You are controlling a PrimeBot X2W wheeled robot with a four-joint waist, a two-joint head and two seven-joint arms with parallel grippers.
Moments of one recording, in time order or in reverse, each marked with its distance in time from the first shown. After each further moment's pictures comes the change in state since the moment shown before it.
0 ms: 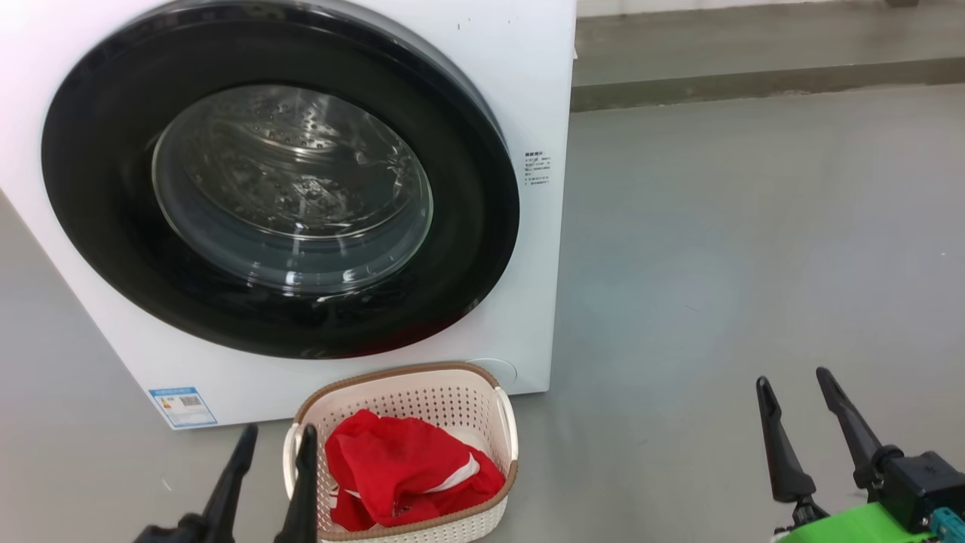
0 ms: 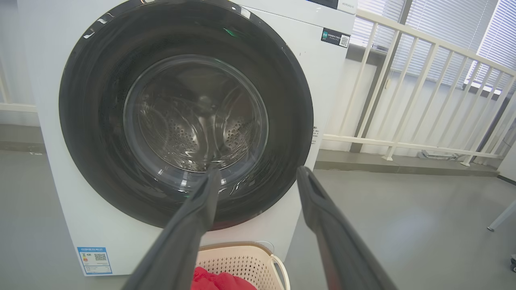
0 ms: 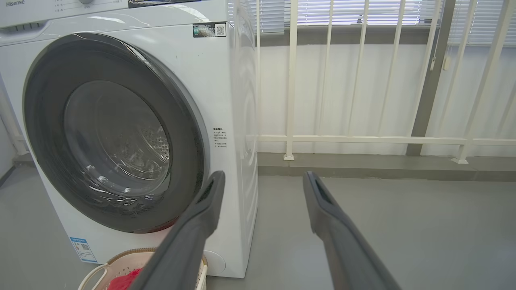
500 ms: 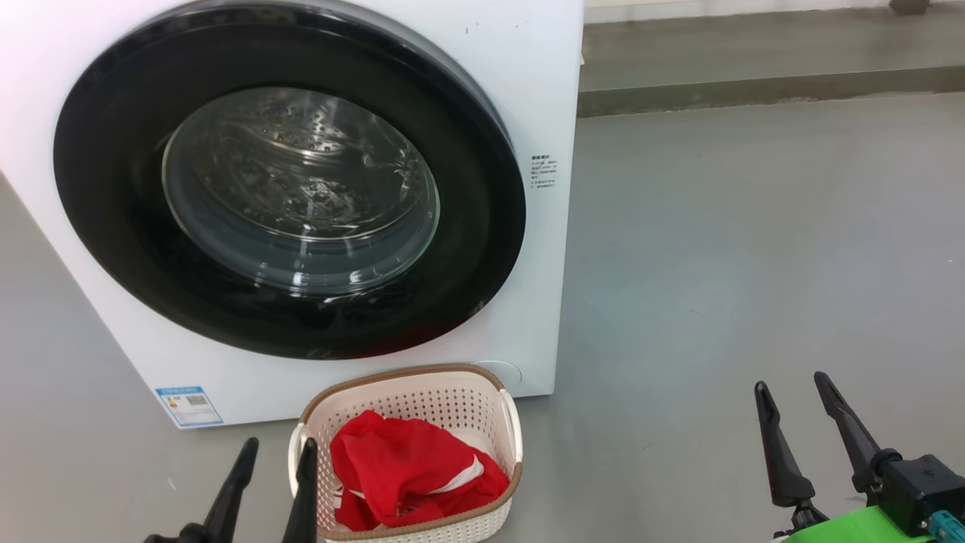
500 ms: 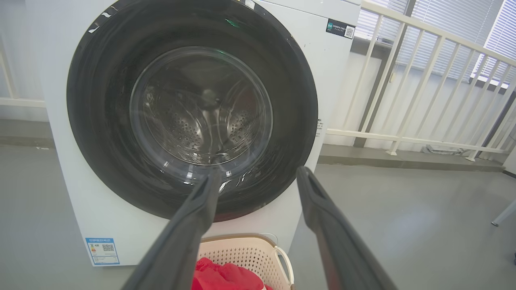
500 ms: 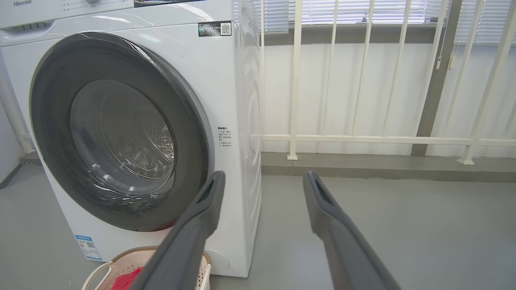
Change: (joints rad) left arm 0.024 0.012 -0.006 0.008 0.002 0.000 0.000; right arm 0.010 0.001 0.002 -0.001 0.002 0.000 0.002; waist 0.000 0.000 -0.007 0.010
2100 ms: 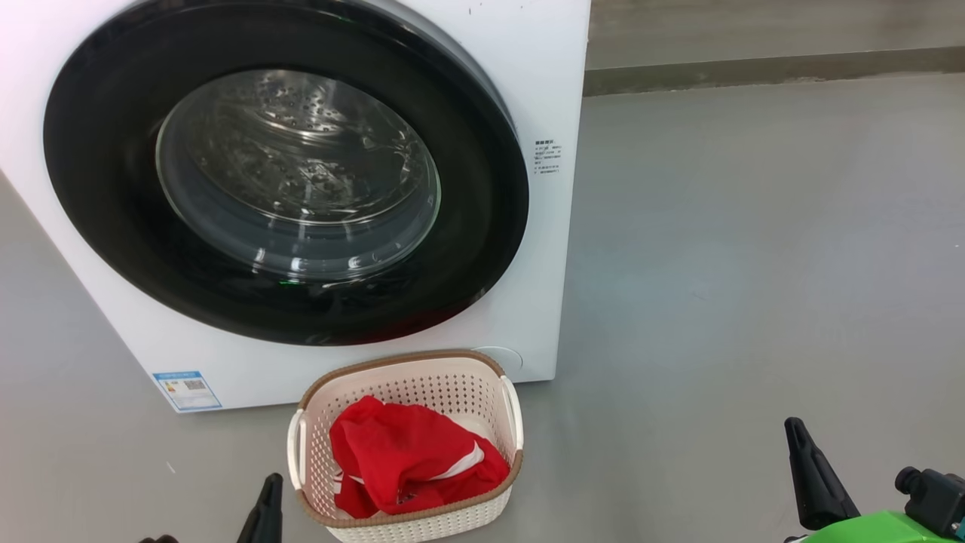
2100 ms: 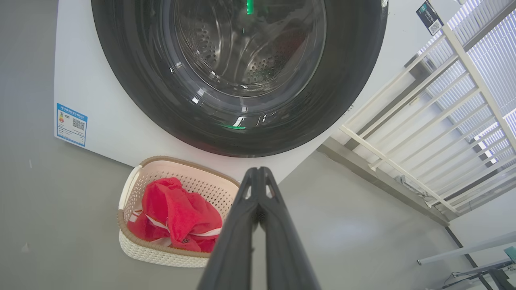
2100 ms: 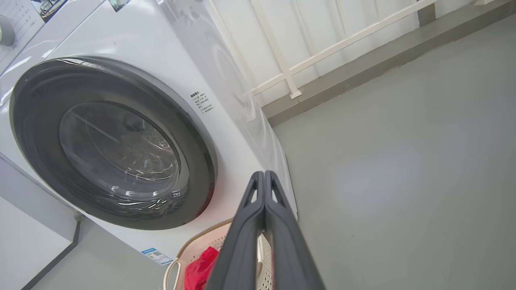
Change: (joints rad) left arm -0.005 -0.051 0.054 0.126 -0.395 -0.029 0.119; right arm 0.005 0.019 -0.007 0.123 0.446 0.000 0.114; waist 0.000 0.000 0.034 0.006
